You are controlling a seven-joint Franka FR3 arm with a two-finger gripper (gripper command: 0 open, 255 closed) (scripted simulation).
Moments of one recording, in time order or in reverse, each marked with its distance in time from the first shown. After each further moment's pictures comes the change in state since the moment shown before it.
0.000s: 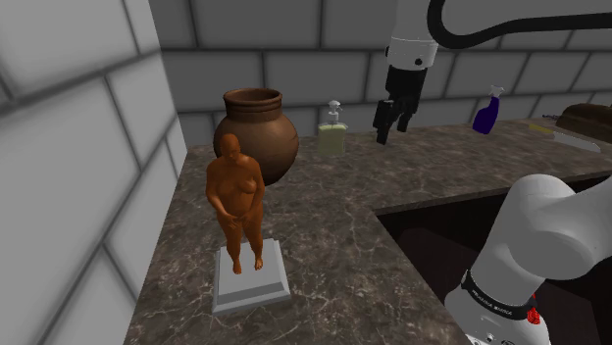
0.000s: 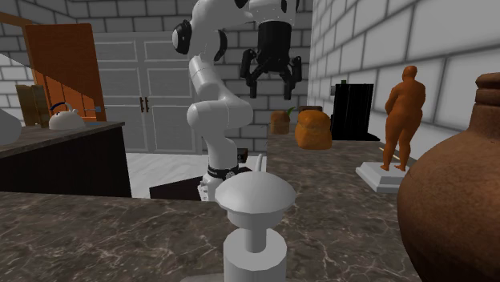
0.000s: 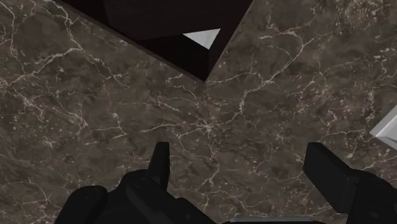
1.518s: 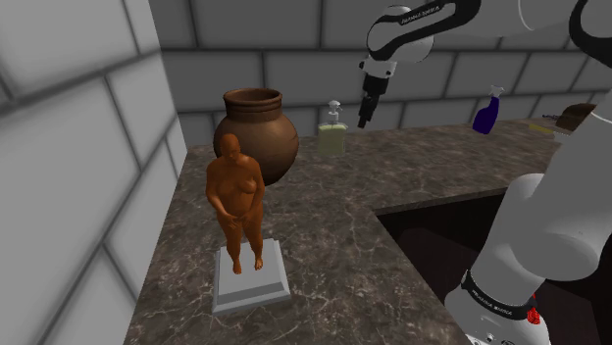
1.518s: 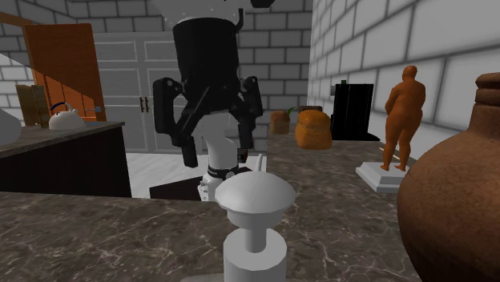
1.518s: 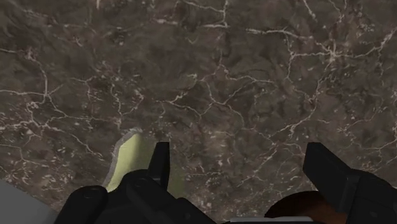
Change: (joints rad) arm 0.064 0.641 -0.525 0.379 0.106 0.312 -0.832
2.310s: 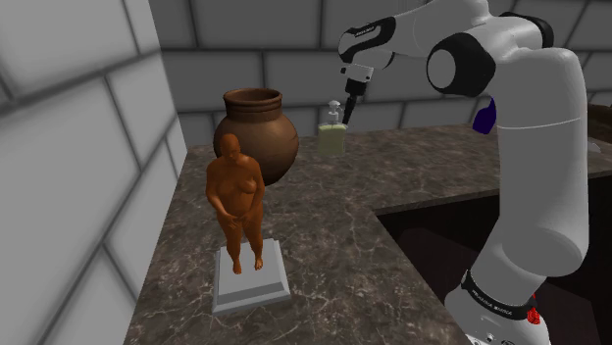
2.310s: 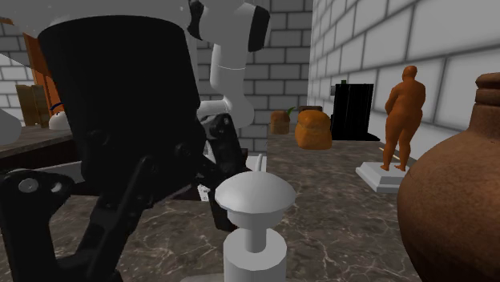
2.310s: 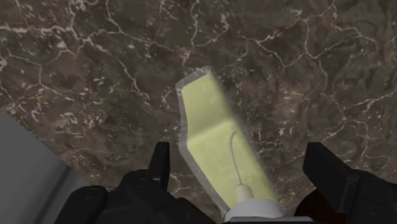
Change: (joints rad) arm -0.168 0.577 -0.036 0.562 0.400 -0.142 -0.473
